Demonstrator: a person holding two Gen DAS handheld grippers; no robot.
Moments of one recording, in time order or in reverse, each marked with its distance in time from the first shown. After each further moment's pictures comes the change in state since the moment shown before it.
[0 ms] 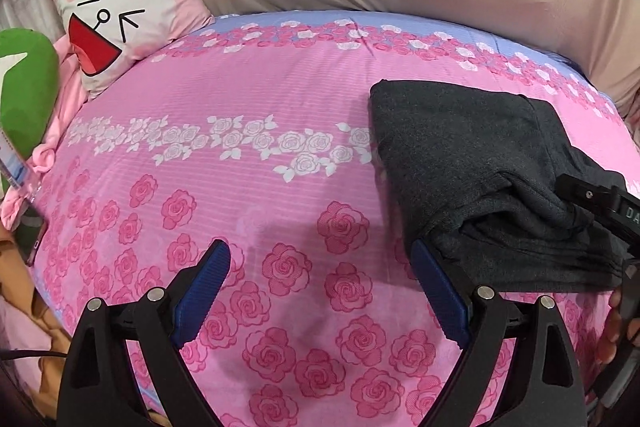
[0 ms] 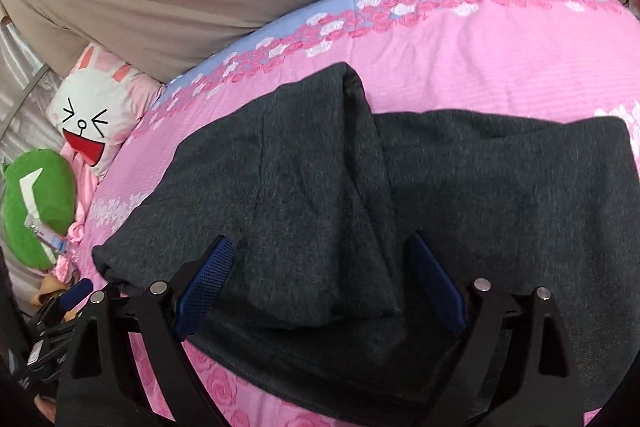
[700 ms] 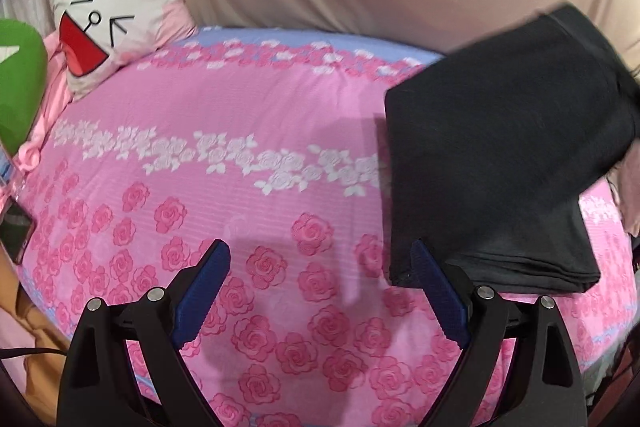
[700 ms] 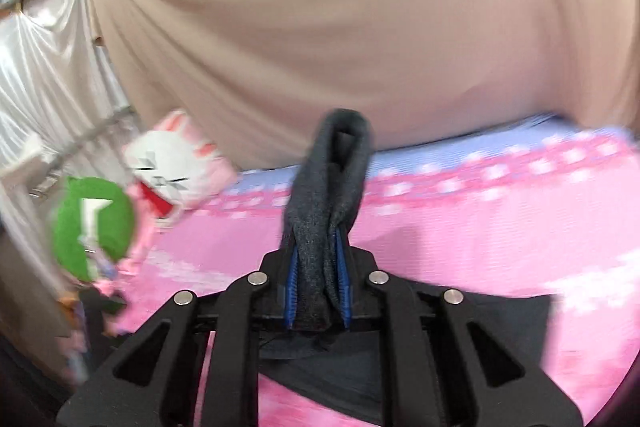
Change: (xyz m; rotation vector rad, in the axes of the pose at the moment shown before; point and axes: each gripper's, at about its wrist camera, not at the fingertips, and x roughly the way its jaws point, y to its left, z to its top) left arm -0.043 0.004 0.005 -0.026 -0.048 -0.141; right arm -0.157 0.017 0.037 -0.165 -0.356 0.022
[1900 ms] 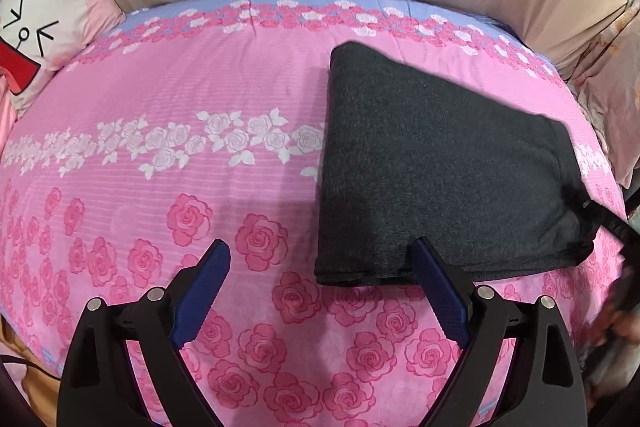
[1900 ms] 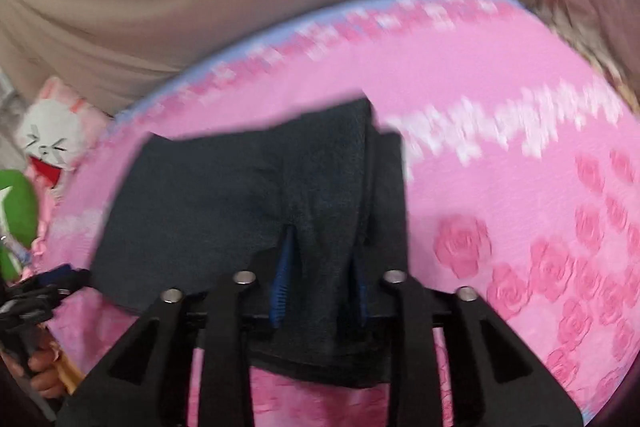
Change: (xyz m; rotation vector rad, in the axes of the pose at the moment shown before) left arm 0.055 -0.074 -0.007 0.113 0.157 -0.081; right arm 0.029 -0.127 -0.106 0.258 0.233 -0.189
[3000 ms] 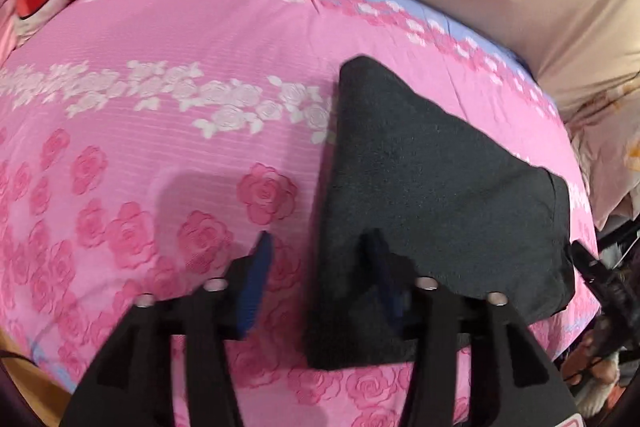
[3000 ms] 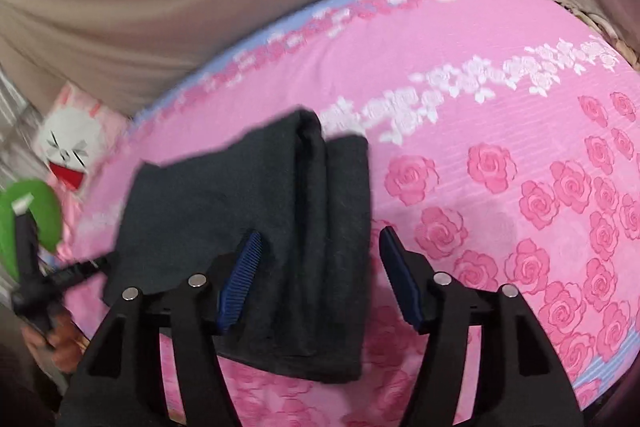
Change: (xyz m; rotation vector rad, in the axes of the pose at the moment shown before) left arm -0.008 0.083 -0.013 -0.178 0.019 -0.117; right arm -0.029 0.040 -0.017 -0.013 0.007 0.067
